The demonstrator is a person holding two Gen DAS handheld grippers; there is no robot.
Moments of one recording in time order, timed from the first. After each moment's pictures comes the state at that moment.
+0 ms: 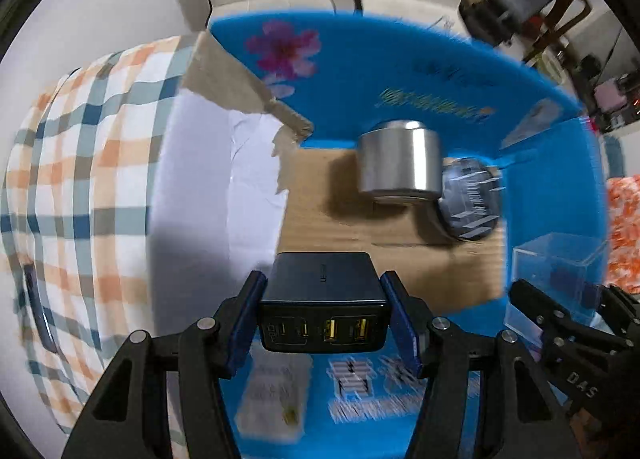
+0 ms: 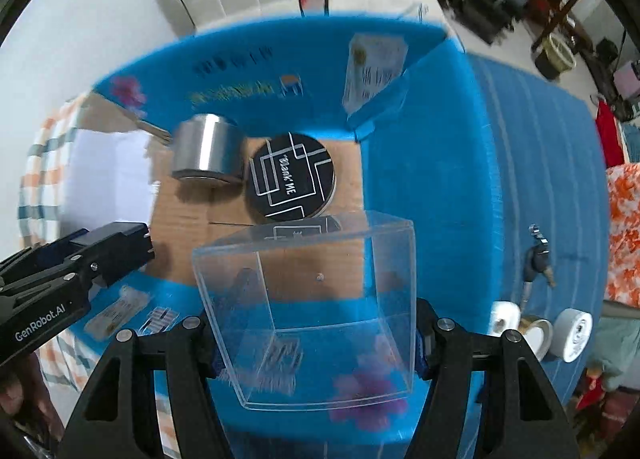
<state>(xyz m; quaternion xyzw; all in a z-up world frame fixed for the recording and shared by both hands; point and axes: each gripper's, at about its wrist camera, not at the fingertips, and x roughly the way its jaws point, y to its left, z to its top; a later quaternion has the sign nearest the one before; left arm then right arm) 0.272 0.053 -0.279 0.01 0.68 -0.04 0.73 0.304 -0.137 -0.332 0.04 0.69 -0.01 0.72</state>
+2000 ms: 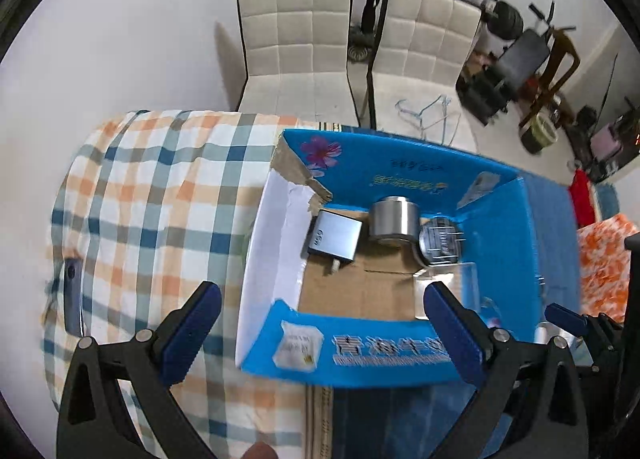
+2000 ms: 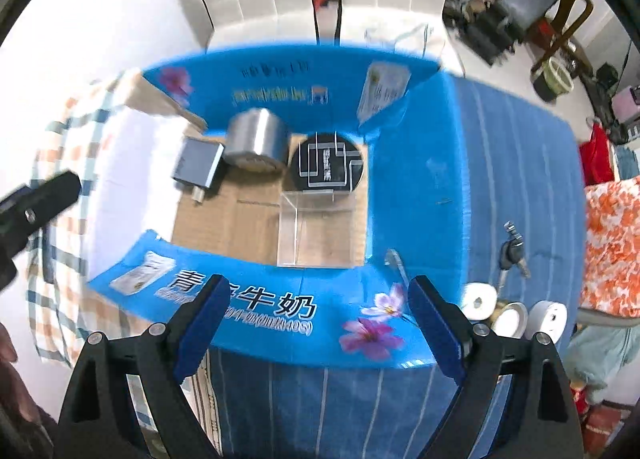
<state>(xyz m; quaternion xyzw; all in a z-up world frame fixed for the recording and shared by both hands) 0.209 0.079 -0.141 -0.04 0.57 -0.02 0.82 0.261 -0.116 -0.266 0.00 0.66 0.01 0.75</state>
